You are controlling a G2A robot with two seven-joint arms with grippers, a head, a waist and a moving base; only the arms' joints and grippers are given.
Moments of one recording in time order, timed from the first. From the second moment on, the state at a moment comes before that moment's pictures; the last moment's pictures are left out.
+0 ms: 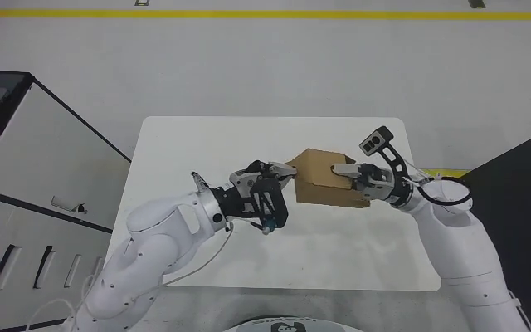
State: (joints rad) left arm 1.41 -1.08 -1.15 -2.29 1.76 -0.62 -0.20; right arm -1.41 -1.03 1.41 -1.69 0.85 0.04 1.22
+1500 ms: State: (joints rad) left arm 1.42 -1.07 -1.19 -2.28 1.69 -0.64 -0.12; right arm -1.32 -1.05 1.35 -1.57 0.94 -0.18 1.38
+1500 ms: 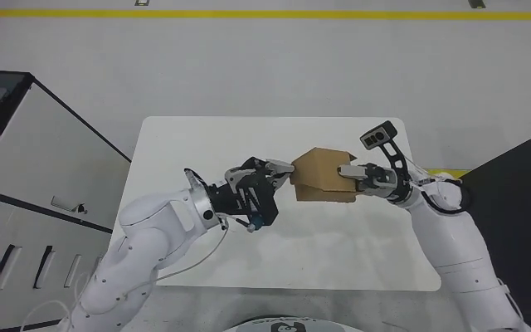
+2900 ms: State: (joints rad) left arm 1.36 -1.07 -1.12 -2.29 1.75 -0.67 -0.09; right arm -1.22 -1.09 1.29 -1.43 1.03 -0.20 1.51
